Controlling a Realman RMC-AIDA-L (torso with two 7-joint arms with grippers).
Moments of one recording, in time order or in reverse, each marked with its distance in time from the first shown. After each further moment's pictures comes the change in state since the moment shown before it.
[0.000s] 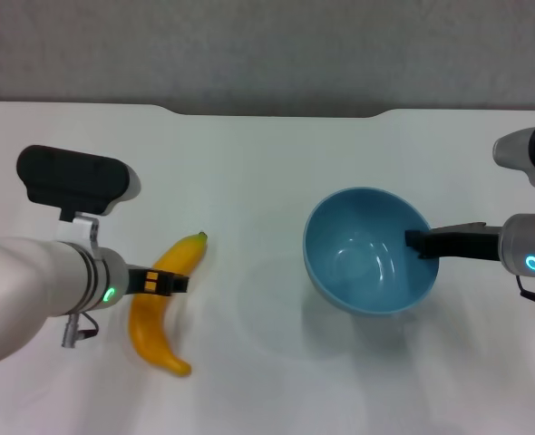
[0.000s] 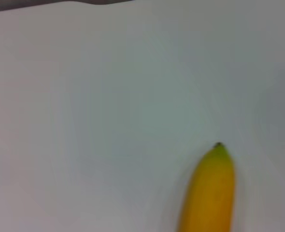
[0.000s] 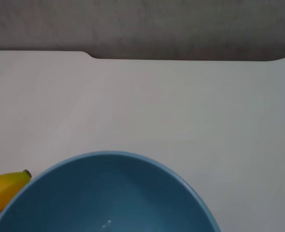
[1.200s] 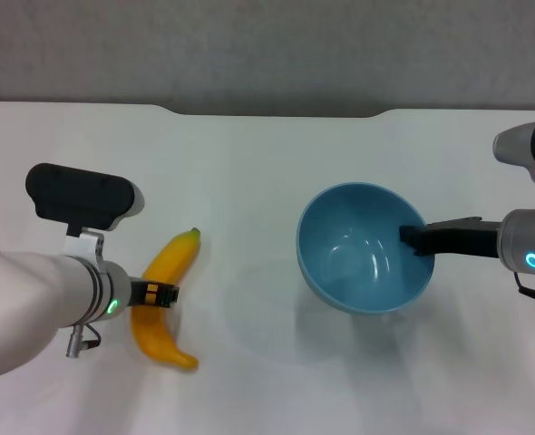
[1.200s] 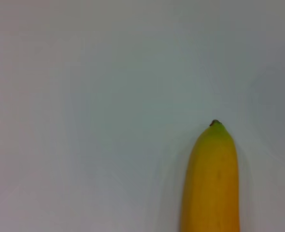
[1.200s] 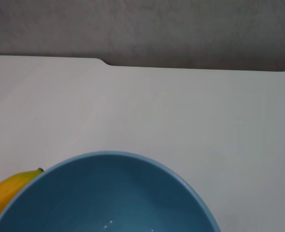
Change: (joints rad) left arm -0.049 -0.009 0.025 0.158 -0.021 -0.098 -0.007; right arm -0.026 0.003 -0.005 -0.066 0.000 0.029 -0.003
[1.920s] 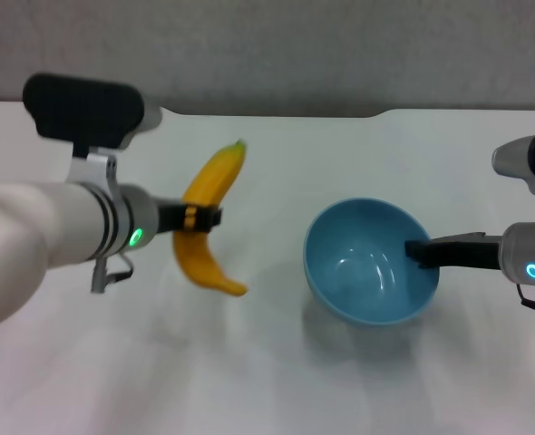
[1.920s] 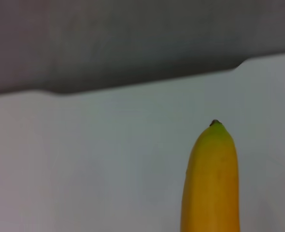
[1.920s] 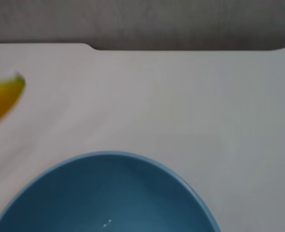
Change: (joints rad) left arm 0.076 0.013 -0.050 -0.422 0.012 0.143 0.006; right arm 0.027 -0.002 0.008 0.084 0.000 -0.008 -0.002
